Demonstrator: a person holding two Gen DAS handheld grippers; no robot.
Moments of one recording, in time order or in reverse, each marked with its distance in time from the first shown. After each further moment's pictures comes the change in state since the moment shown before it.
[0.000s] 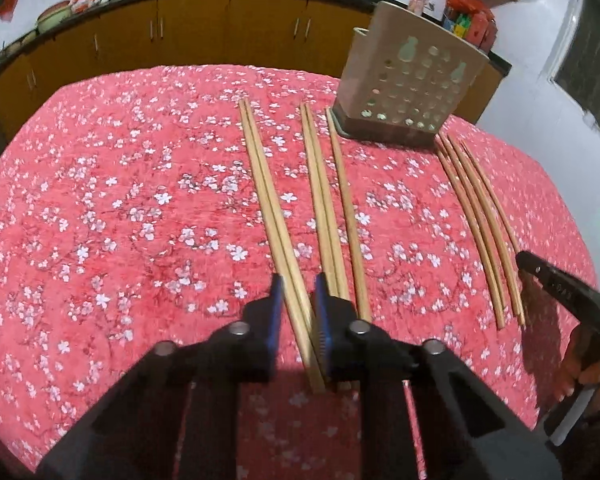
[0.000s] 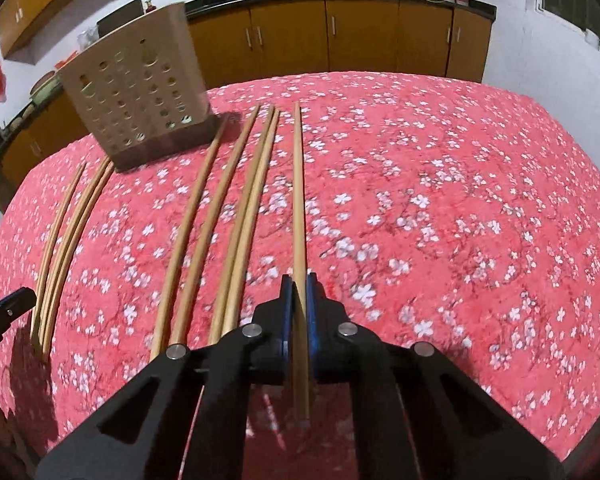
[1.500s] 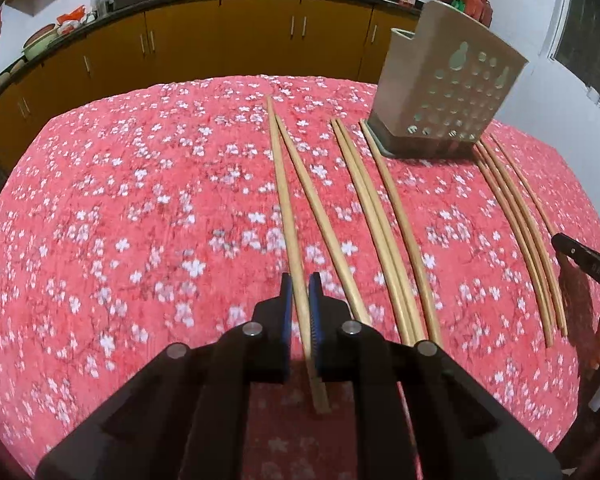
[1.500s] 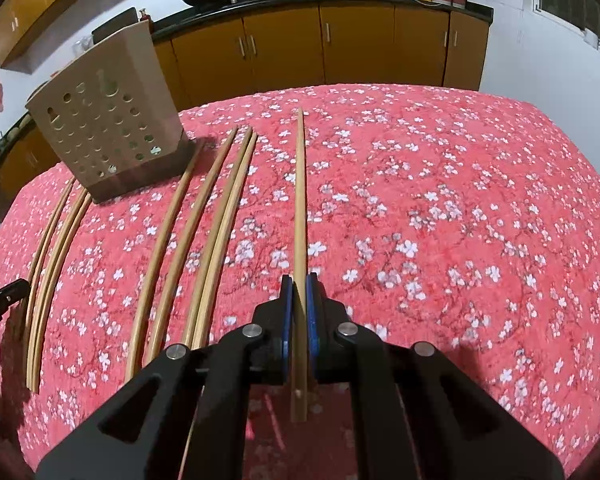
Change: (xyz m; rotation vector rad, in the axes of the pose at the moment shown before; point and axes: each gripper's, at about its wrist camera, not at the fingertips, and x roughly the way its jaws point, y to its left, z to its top) left arm 0.030 0.023 0.035 0.117 0.005 0.057; right arm 0.021 -0.019 0.031 0.002 -0.018 0.006
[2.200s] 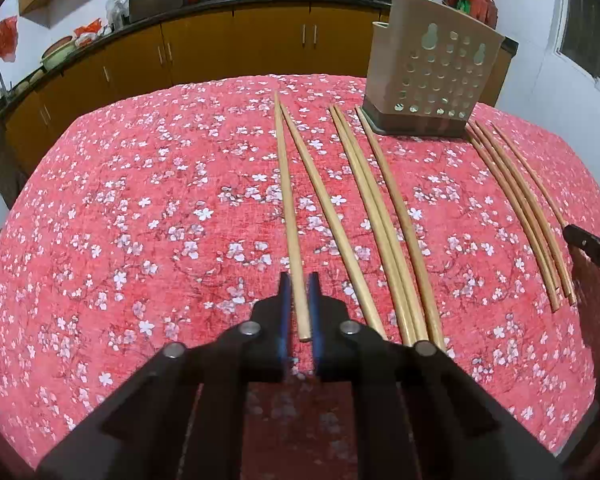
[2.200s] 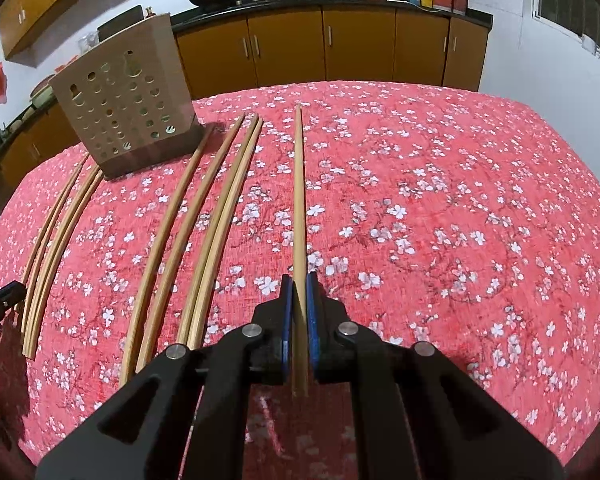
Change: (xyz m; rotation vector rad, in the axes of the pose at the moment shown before) left arm -0.030 -0.017 -0.041 0.011 -0.041 0.090; right arm -0.019 0.004 -0.025 -0.020 -0.017 -0.013
